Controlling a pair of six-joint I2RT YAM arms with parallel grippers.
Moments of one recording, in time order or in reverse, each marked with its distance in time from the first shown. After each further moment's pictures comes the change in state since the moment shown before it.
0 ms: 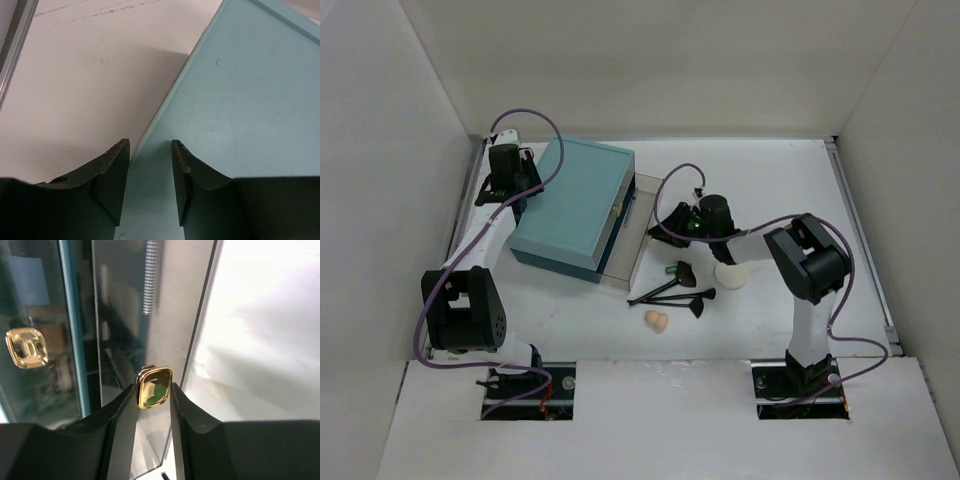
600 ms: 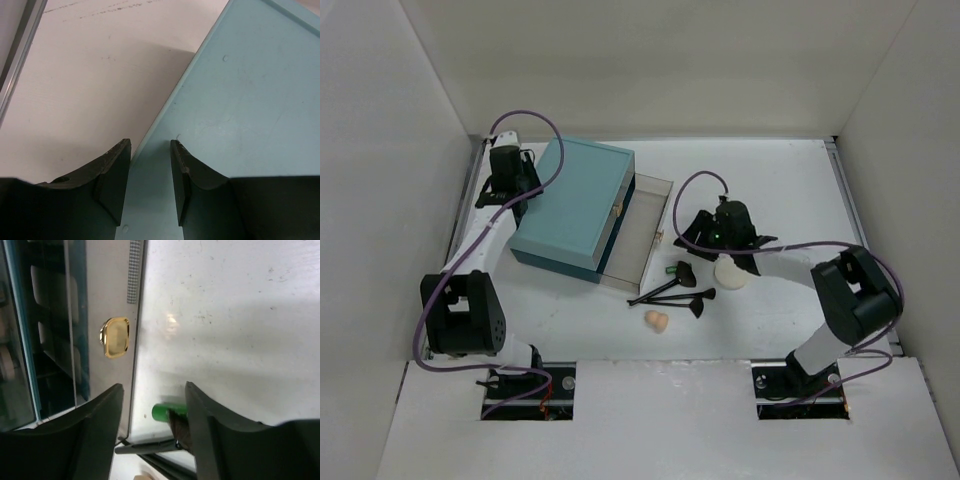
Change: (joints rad) left arm -0.008 -0.023 -0.014 -0.007 -0.036 -0.003; right arm -0.019 -0.368 -0.169 -0.426 0.244 -0.189
